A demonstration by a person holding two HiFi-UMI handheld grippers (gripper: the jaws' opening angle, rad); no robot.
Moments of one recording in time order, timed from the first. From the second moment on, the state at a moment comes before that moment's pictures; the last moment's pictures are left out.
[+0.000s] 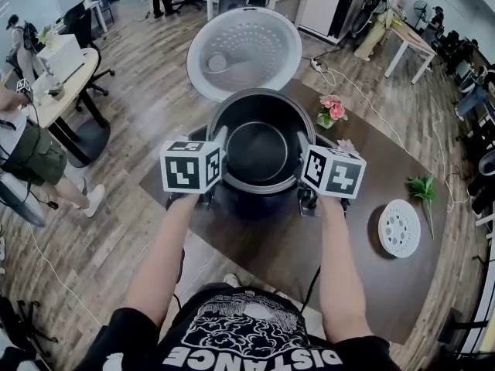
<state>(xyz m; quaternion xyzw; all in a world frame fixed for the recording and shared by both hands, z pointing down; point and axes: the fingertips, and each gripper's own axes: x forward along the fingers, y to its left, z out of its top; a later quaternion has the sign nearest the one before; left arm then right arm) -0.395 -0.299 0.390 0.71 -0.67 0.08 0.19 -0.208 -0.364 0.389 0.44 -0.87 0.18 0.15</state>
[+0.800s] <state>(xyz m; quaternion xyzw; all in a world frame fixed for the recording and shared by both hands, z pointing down) -0.393 -0.306 0.415 0.72 -0.66 0.12 0.19 -0.209 -0.368 0.409 0.45 -0.86 0.13 0.20</state>
